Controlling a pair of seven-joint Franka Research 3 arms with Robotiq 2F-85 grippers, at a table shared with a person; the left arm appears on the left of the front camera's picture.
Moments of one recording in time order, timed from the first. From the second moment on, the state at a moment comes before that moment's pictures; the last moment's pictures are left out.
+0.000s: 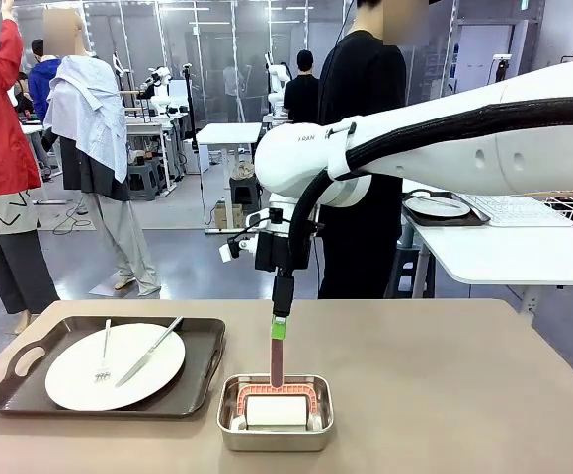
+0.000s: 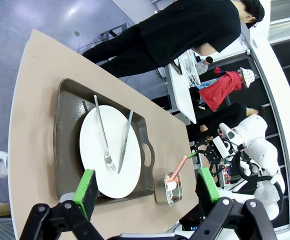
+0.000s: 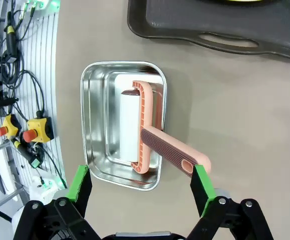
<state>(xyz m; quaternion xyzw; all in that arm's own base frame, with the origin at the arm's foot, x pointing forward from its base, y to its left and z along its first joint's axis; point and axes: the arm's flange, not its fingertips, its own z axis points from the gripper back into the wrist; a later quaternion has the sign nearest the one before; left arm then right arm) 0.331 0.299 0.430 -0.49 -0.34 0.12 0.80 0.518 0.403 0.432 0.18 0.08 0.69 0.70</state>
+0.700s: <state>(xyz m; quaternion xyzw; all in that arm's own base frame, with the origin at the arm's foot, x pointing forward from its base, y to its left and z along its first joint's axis) 0.331 0.299 0.430 -0.49 -0.34 0.12 0.80 0.541 0.401 0.429 0.14 0.08 0.70 0.69</state>
